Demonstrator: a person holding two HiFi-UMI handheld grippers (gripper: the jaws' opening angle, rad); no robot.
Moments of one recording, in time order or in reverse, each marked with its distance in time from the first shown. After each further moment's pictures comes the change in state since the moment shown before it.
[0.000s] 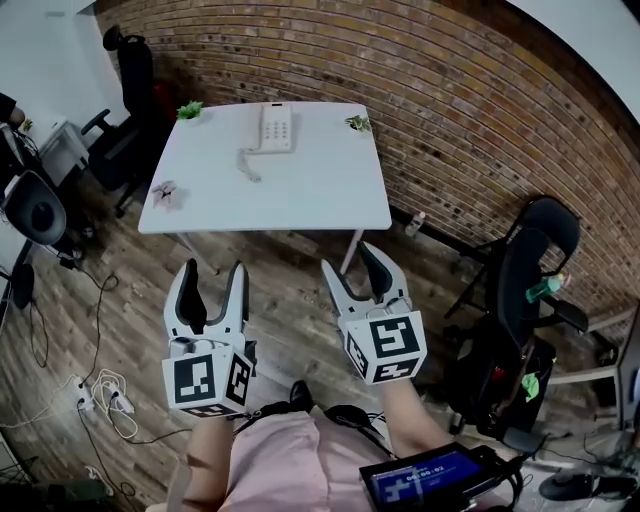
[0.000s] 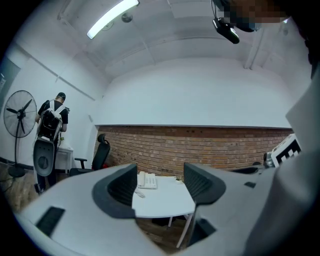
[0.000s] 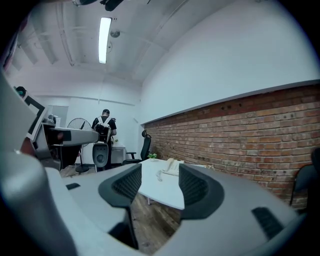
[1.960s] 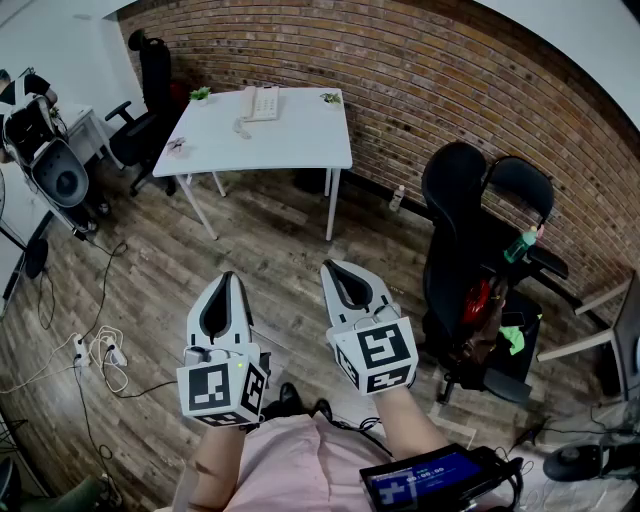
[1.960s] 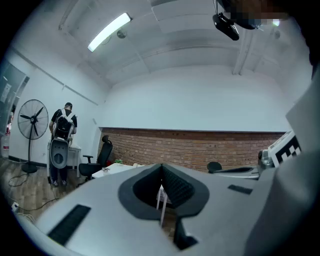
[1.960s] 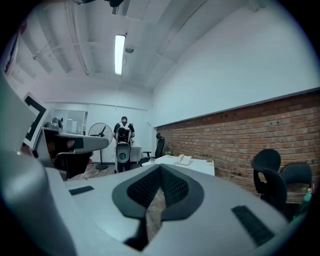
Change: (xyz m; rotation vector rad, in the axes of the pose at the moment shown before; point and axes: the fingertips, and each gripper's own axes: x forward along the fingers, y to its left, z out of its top) left arm -0.295 -0.163 0.002 0.002 -0.001 0.010; right arm -0.311 0.080 -0.025 -0.021 -0.025 0.118
